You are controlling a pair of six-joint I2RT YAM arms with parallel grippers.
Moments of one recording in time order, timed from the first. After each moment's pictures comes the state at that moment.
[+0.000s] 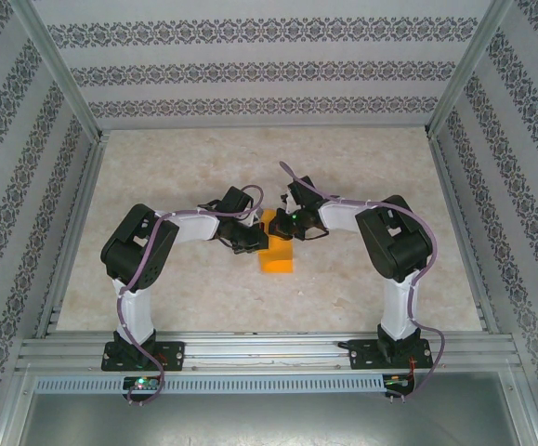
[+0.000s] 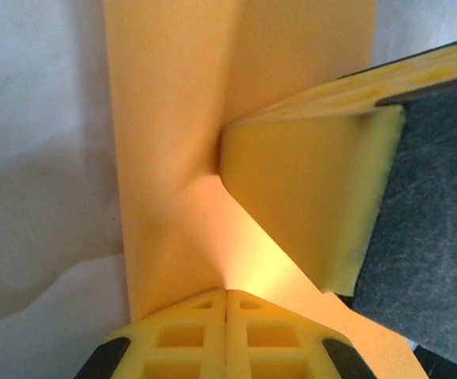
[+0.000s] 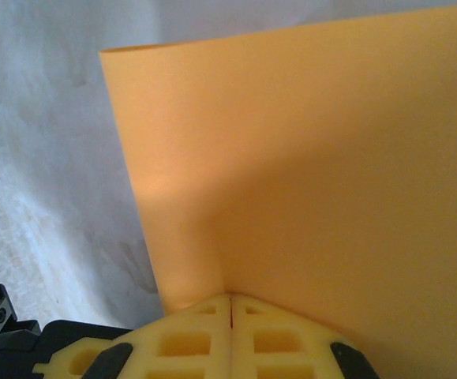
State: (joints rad) left arm -0.52 1.95 1.09 -0.24 0.57 -0.65; right arm 0.49 1.99 1.14 -0.21 -0.54 0.73
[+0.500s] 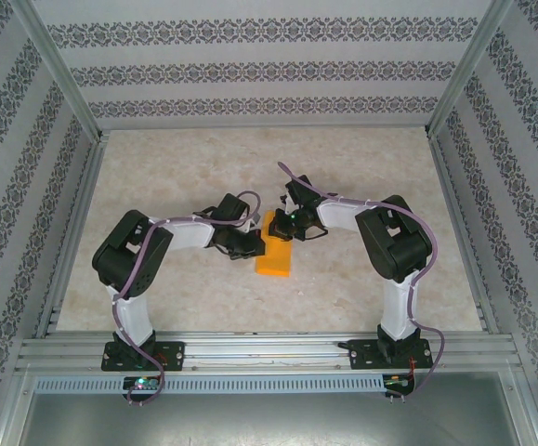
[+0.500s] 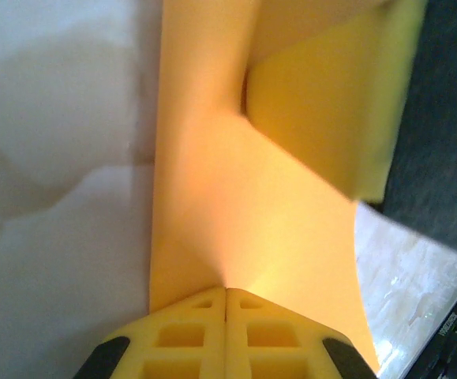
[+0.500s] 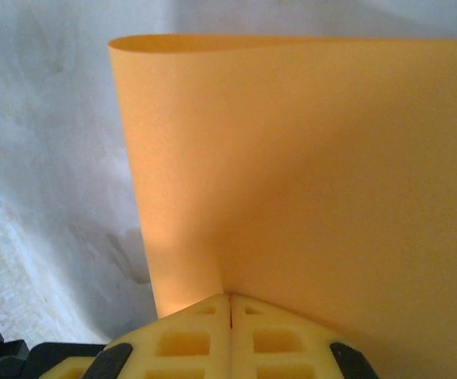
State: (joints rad) left arm -0.54 1.86 0.97 -0.19 0.55 -0.65; right arm 0.49 1.99 1.16 -0.29 -0.51 0.73
